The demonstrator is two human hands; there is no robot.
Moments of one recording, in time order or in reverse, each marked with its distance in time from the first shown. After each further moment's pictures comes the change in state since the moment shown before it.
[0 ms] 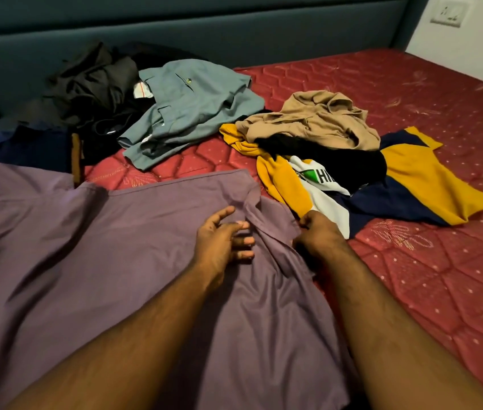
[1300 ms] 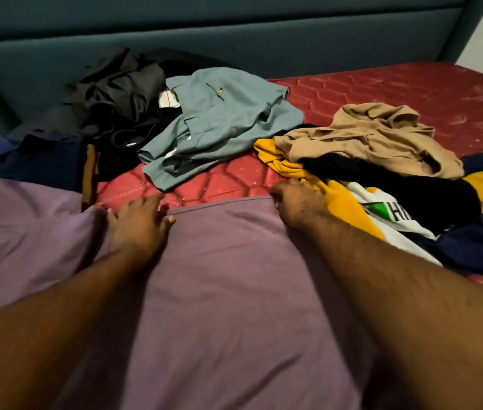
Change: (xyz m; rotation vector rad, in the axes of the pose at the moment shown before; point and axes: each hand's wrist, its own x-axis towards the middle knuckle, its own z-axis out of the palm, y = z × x) left_hand 0.157 0.075 -0.168 1.621 0.380 0.445; right_hand 0.139 -0.130 0.074 -0.511 0.167 -0.551
